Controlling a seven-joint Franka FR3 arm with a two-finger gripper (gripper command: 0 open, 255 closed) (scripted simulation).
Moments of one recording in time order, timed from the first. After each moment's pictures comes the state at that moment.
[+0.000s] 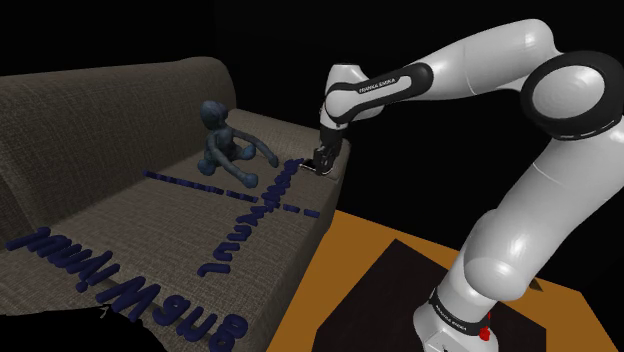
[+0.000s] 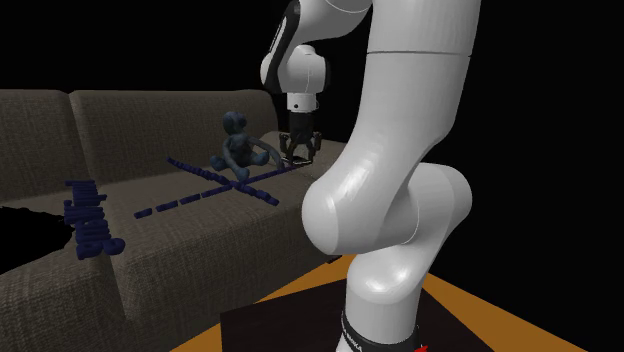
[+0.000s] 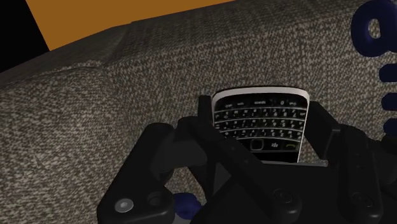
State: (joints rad) arm 0.03 -0.11 -0.12 -2.20 0.01 2.11 -0.20
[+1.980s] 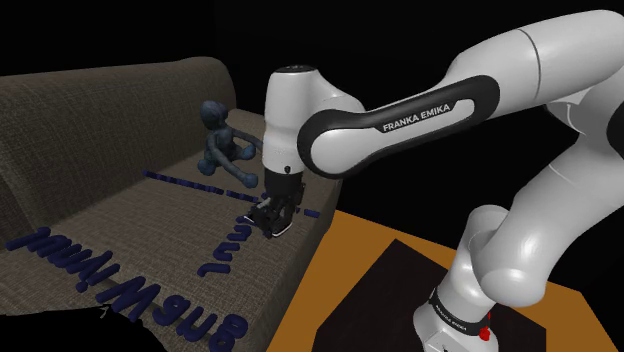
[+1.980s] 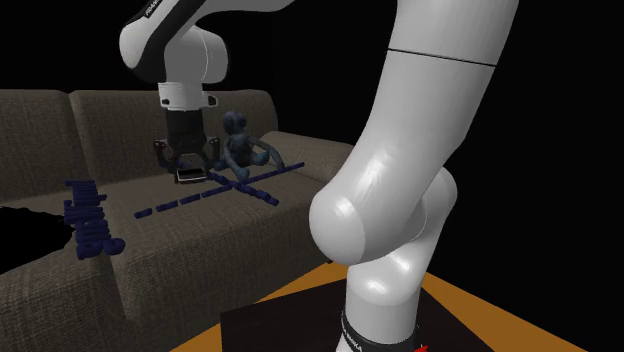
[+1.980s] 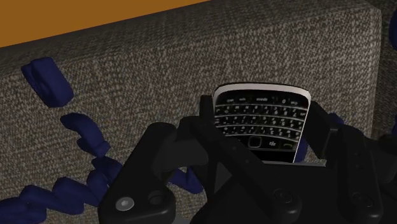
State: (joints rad) arm 0.30 -0.23 0.29 -2.27 0.08 2.08 0.44
